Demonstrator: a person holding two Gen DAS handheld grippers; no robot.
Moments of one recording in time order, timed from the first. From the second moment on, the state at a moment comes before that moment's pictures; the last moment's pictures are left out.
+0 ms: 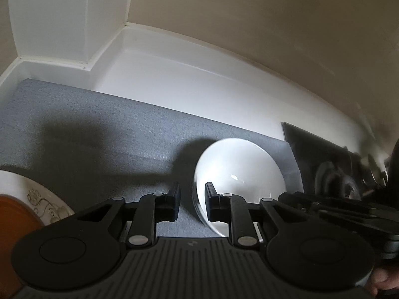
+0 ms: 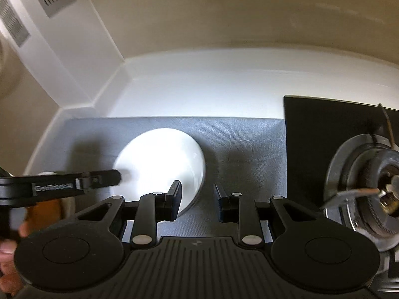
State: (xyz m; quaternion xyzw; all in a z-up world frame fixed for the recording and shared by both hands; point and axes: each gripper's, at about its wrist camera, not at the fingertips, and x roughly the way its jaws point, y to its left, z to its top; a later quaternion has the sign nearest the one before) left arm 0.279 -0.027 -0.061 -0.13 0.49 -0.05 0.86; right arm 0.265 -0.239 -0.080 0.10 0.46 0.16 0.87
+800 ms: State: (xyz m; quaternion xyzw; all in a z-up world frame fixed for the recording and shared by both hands) left arm 0.278 -0.045 -0.067 -0.11 0.48 -0.03 0.87; right arm 0.286 -0.231 -0.102 0.06 0.48 0.21 0.85
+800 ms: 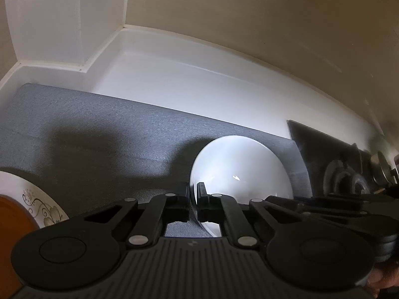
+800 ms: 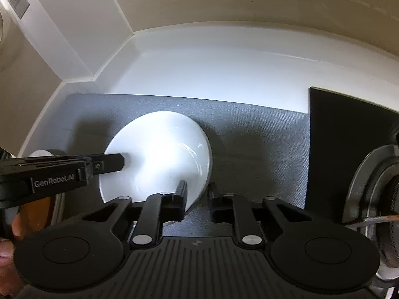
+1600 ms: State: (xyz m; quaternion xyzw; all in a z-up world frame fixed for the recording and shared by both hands) left arm 0.155 -0.082 0.026 -0.08 0.39 -0.04 0.92; right arm 0.177 -0.278 -0.021 0.11 0.41 0.22 0.88
